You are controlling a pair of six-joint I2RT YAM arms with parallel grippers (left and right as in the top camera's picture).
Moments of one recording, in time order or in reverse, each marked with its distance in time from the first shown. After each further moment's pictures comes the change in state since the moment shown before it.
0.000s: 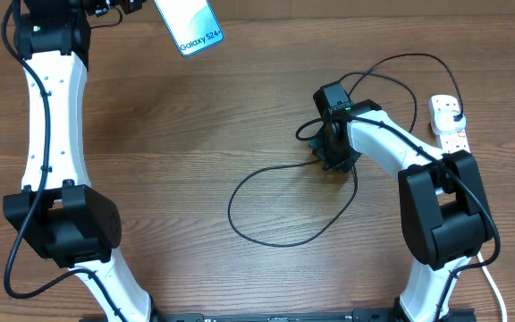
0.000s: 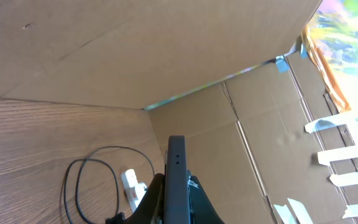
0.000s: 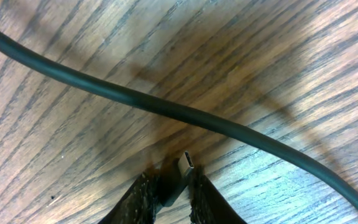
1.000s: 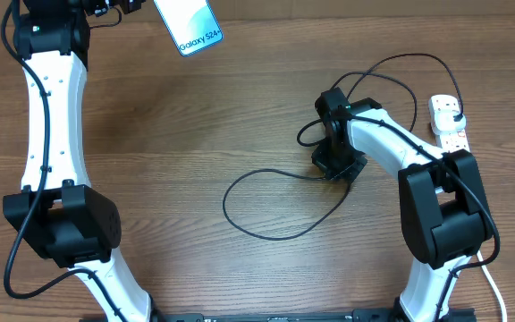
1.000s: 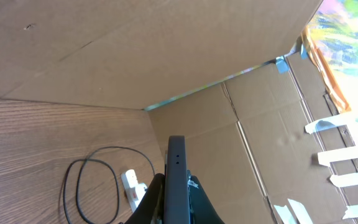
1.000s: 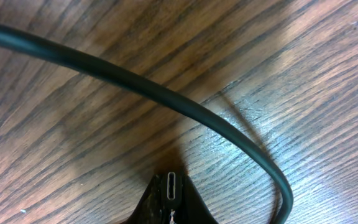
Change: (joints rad) left arm 0.003 0.000 0.000 0.000 0.000 0.000; right arm 0.000 0.007 0.013 -0.183 -0.055 0.002
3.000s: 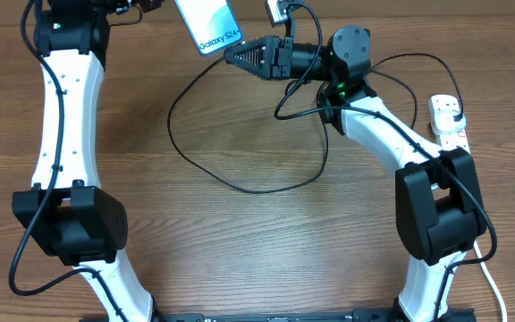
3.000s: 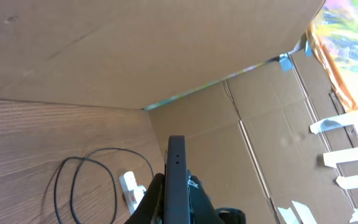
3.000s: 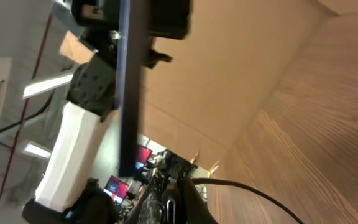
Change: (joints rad) left arm -0.056 0.000 0.000 0.003 -0.062 -0.001; right arm 0.019 0.025 0.147 1.814 -1.105 0.316
